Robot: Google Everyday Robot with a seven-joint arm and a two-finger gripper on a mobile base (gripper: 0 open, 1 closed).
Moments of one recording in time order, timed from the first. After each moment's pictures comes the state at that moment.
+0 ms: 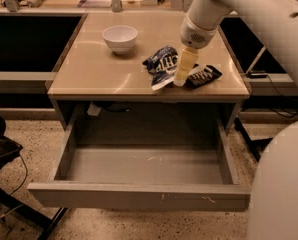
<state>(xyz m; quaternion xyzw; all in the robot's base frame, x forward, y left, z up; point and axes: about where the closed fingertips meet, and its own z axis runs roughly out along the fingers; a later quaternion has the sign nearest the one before) 0.687 -0.114 0.871 -0.63 0.75 0.00 0.19</state>
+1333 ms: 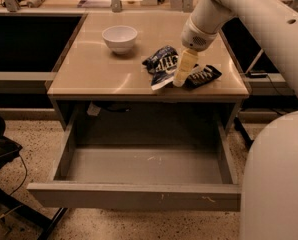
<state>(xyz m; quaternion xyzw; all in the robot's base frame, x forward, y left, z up) 0.700 -0.110 0.855 -0.63 0.75 0.04 0.21</state>
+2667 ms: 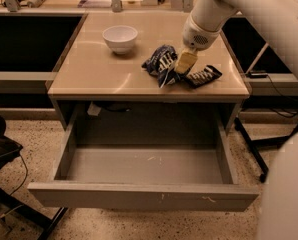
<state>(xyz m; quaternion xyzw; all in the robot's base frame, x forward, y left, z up) 0.680 -0.109 0.871 -0.63 0.75 0.02 0.20</state>
